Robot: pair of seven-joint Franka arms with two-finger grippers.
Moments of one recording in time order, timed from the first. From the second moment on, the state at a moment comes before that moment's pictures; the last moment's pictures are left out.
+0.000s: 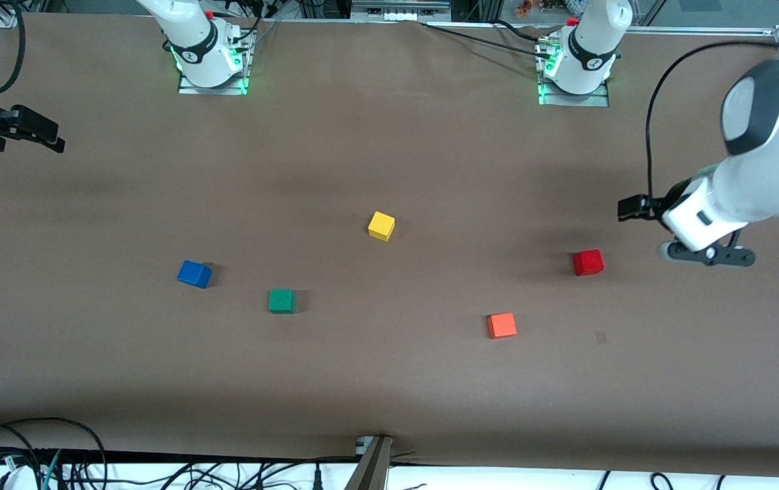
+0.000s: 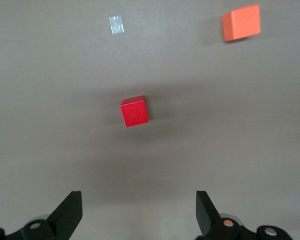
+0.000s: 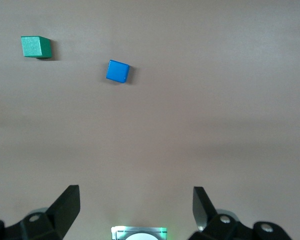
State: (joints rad) left arm -0.06 0.29 -0.03 -1.57 -0.03 1.61 -0.01; right arm -0.07 -0.02 0.03 -1.62 0.00 1.50 -0.04
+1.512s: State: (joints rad) left arm -0.07 0.50 -0.03 -1.89 0.00 2.14 -0.15; right arm -0.08 -0.02 0.02 -1.62 0.00 1.51 -0.04
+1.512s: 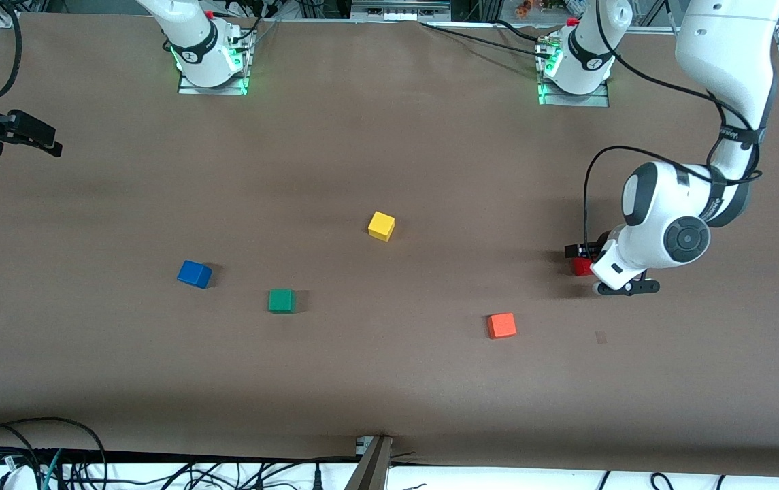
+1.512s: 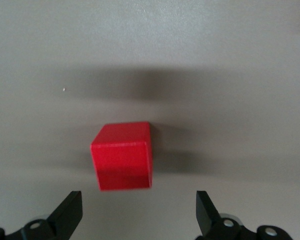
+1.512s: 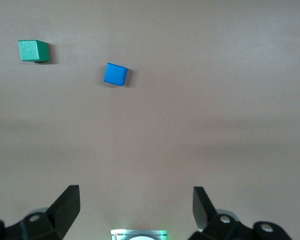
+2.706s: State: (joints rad) left arm -0.06 0.58 -0.03 -1.84 0.03 2.21 -0.05; right arm -0.08 -0.01 0.01 -1.62 0.00 1.51 -0.04
